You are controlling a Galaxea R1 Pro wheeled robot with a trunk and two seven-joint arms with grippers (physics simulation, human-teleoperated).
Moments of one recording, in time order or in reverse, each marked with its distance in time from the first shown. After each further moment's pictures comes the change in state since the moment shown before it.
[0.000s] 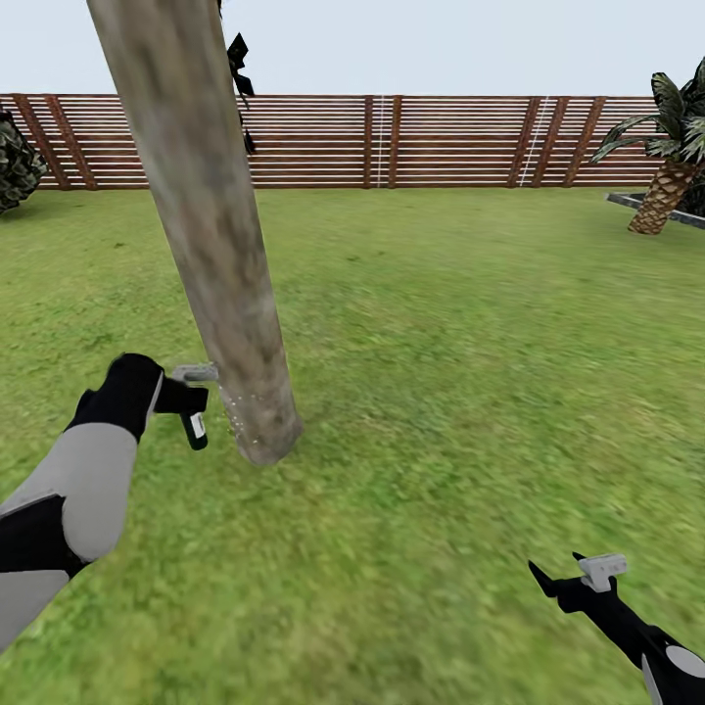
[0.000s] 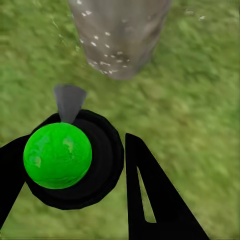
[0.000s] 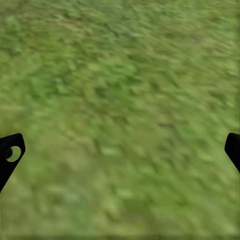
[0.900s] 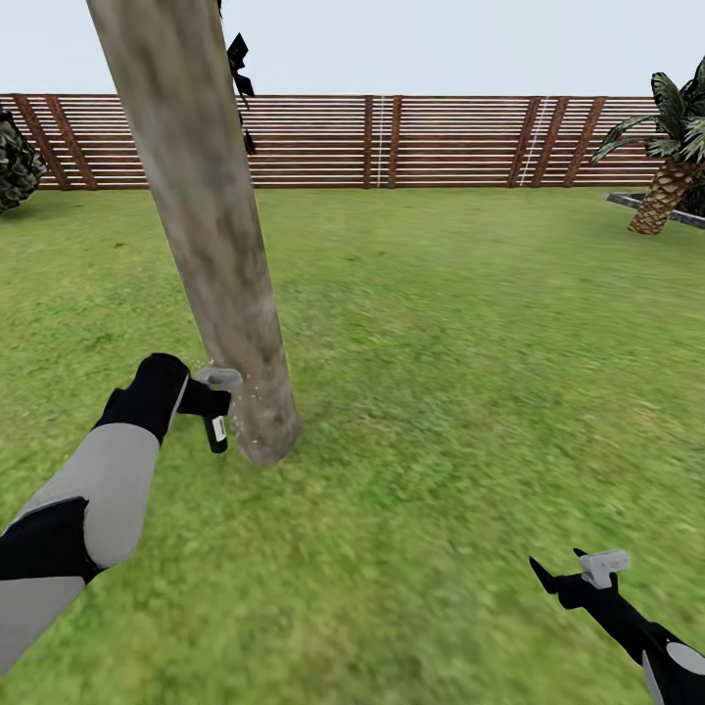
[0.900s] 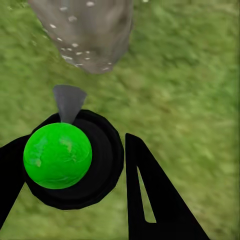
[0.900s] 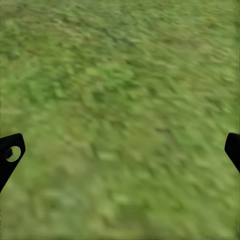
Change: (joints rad) left arm 0.006 -0.059 -0.075 -0.003 0.001 0.032 -0.028; right arm 0.000 0.002 0.001 -0.021 0.000 0.000 0.000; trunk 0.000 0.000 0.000
